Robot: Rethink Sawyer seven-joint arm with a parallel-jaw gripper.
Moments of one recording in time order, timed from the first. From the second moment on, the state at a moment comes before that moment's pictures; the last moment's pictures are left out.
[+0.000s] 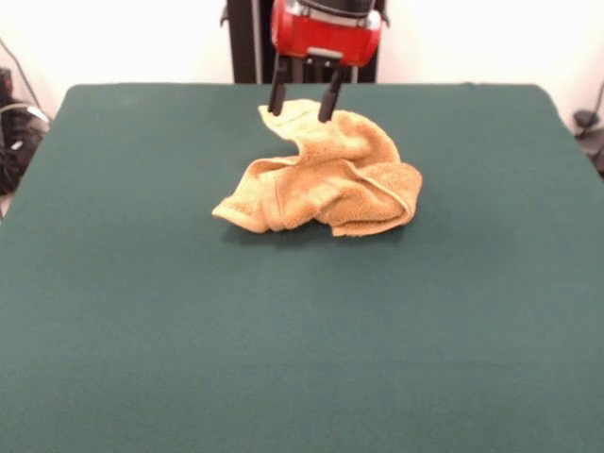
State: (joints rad) arm -0.10 -0.71 -0.11 1.75 -0.32 0.40 1.70
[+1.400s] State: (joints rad) arm -0.09 -0.62 -0.19 1.82 -0.32 0.27 1.70
